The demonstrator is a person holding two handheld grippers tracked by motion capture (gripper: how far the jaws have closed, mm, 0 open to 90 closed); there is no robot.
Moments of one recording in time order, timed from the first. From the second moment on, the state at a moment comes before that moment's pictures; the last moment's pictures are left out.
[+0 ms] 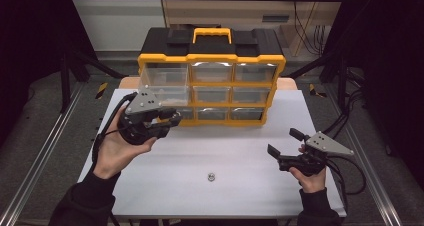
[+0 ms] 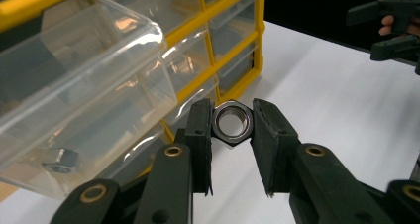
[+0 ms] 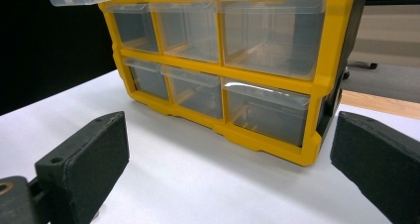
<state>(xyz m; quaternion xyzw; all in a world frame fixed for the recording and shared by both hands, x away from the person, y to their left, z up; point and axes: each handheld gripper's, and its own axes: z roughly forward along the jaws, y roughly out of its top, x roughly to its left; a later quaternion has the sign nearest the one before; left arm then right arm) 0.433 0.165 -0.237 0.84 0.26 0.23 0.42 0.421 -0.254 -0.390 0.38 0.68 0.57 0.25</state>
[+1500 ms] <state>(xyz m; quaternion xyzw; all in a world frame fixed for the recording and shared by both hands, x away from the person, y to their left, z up) 0.490 0.182 -0.186 0.80 0.33 0.28 0.41 0.421 -0.255 -0.390 0.38 0.68 0.57 0.25</state>
